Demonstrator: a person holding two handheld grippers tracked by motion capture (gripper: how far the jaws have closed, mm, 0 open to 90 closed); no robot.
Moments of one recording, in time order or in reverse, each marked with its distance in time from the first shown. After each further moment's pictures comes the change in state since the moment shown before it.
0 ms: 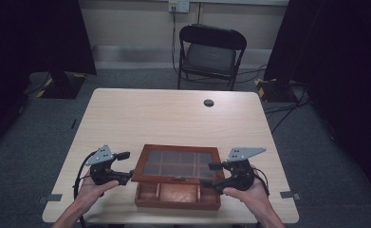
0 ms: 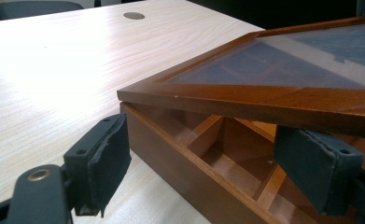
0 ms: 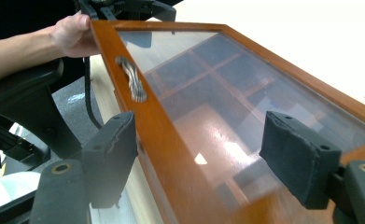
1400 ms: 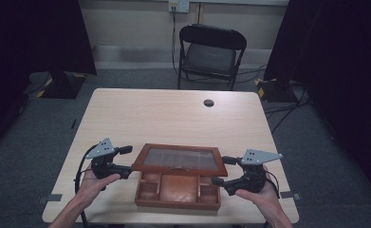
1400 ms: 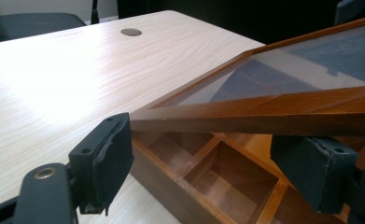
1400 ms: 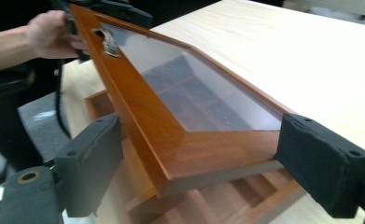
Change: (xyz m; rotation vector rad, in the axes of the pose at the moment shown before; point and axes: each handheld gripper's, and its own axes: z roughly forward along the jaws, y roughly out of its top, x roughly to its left) left arm 0.001 0.024 0.003 -0.020 -0.020 0.021; right arm -0.013 -0.014 -0.020 -0.123 -0.112 -0.062
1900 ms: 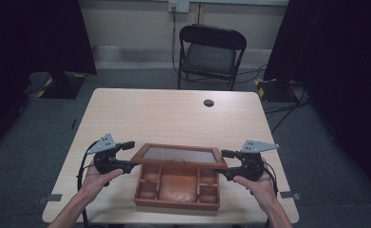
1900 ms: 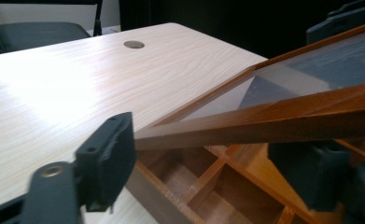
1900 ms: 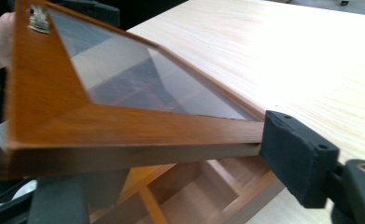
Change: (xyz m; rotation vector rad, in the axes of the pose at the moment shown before) left arm 0.006 0.009 0.009 -0.037 0.007 -0.004; right arm -0.033 -0.001 0.016 0.000 -0.038 0.075
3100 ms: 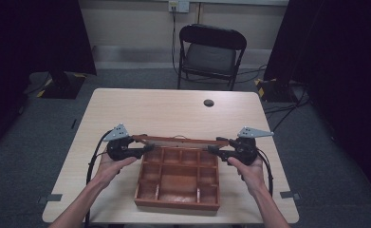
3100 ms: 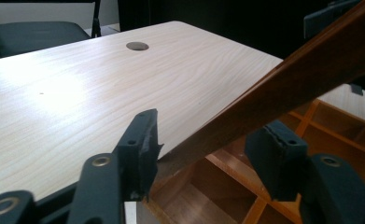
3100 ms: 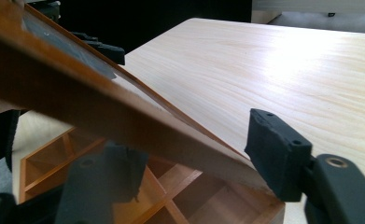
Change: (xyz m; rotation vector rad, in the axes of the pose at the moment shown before) left arm 0.022 0.006 0.044 0.006 -0.014 -0.020; right arm -0.030 0.016 0.027 -0.080 -0.011 0.069
